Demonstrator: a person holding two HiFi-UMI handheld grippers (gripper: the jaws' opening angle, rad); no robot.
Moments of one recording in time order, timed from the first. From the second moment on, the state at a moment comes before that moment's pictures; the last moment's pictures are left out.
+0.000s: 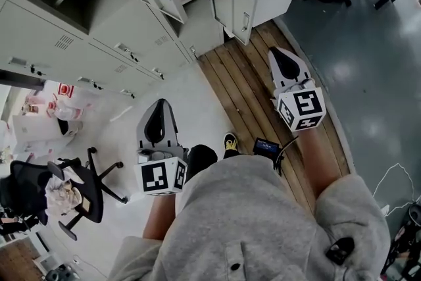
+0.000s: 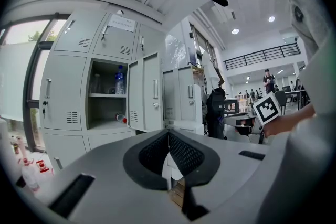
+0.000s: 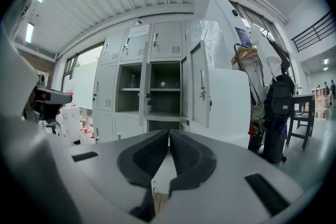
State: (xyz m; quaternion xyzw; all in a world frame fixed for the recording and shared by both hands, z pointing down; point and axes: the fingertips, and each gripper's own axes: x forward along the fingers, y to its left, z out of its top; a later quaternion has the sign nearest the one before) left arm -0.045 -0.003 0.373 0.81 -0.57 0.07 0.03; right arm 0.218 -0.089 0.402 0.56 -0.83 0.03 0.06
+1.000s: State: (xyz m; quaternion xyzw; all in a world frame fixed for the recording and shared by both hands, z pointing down) left arm -0.086 -0.052 0.410 0.81 -0.57 0.11 0.05; right arm 0.240 -0.288 0.503 0.58 -0.80 0.07 0.09
